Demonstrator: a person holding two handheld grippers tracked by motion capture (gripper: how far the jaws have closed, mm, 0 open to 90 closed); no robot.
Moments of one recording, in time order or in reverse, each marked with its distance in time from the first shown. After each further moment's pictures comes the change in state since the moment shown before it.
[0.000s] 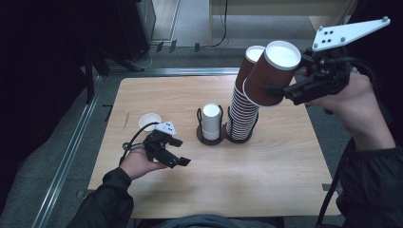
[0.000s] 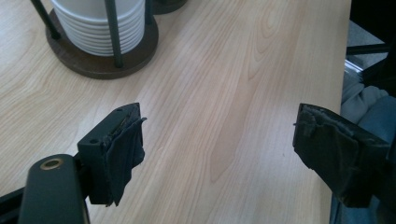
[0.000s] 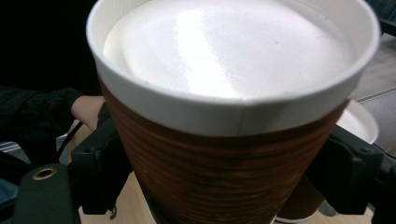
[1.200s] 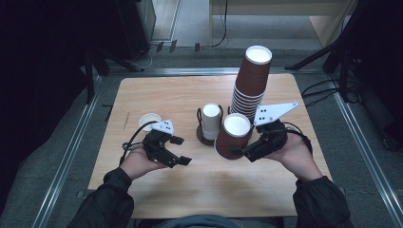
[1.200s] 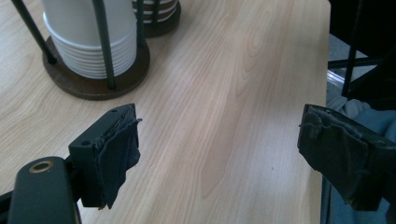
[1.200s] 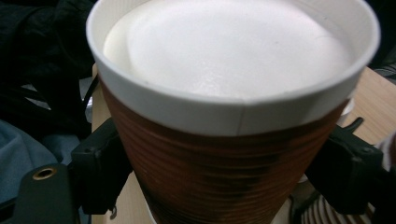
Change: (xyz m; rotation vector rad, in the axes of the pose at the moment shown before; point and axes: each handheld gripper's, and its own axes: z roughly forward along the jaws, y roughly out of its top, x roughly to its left) left arm -0.002 0.002 -0.005 -0.069 -0.057 -0.003; right arm 0.045 -0.123 0.111 0.089 0.157 0.027
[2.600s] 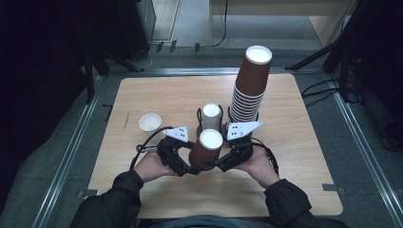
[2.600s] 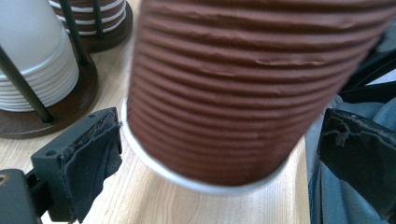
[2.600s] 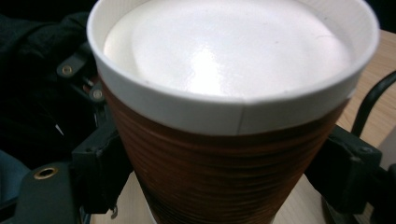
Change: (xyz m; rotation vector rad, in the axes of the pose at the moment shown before) left arm -0.012 0.006 0.038 0.009 -0.108 0.087; right arm -0.001 -0.046 0.094 -0.145 0.163 0.070
